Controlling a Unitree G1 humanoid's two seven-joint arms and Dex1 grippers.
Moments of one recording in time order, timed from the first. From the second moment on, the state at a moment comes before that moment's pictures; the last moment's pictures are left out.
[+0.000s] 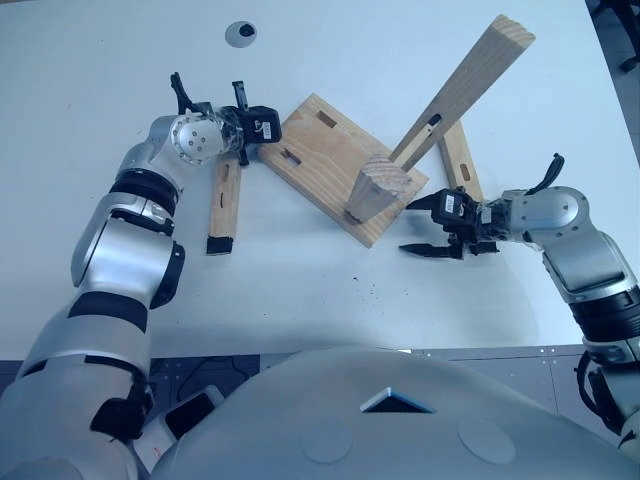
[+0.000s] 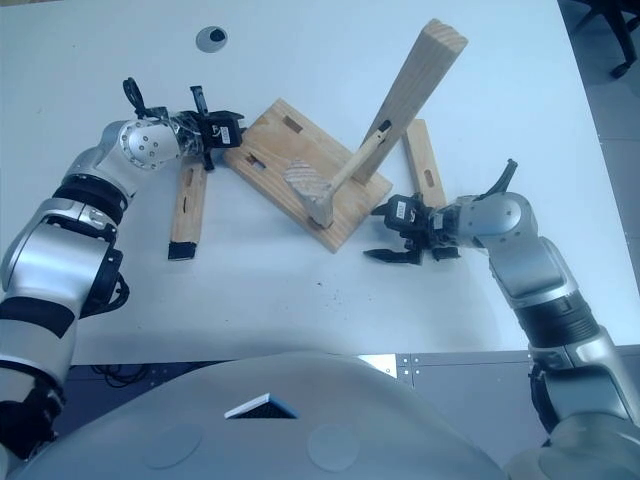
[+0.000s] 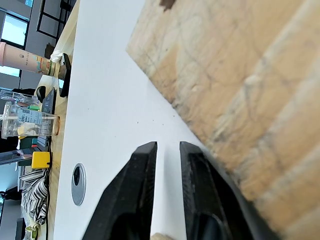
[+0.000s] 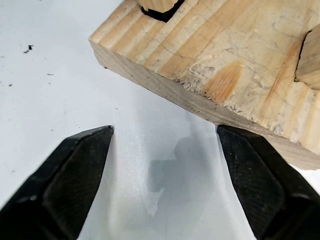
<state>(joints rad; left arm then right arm) -0.78 0.45 -0.45 1.19 0.51 -0.60 -0.46 -0.09 -0.76 0.33 -0.16 0.08 0.35 1.08</state>
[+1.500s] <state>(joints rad) -0.24 0.71 -0.37 0.13 0.25 -0.18 -0.97 -0.26 -0.74 0.31 -0.03 -0.11 0.46 0.98</state>
